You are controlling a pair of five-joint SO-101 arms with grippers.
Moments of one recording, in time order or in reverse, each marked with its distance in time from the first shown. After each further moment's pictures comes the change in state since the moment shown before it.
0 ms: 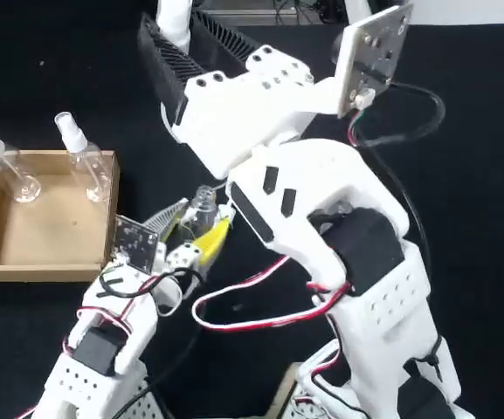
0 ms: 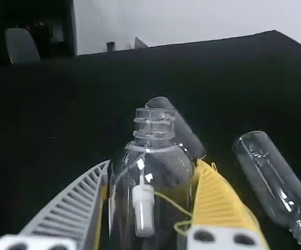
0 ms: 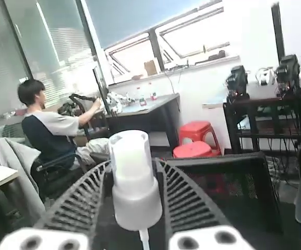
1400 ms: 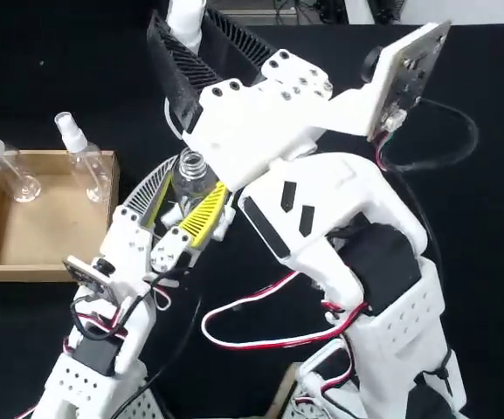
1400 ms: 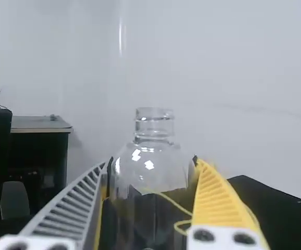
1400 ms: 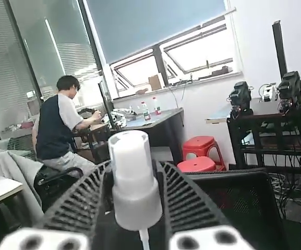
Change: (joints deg) left arm 0.3 -0.1 0.0 -33.8 0.2; right arm -0.2 -3.1 -0.3 -1.1 0.0
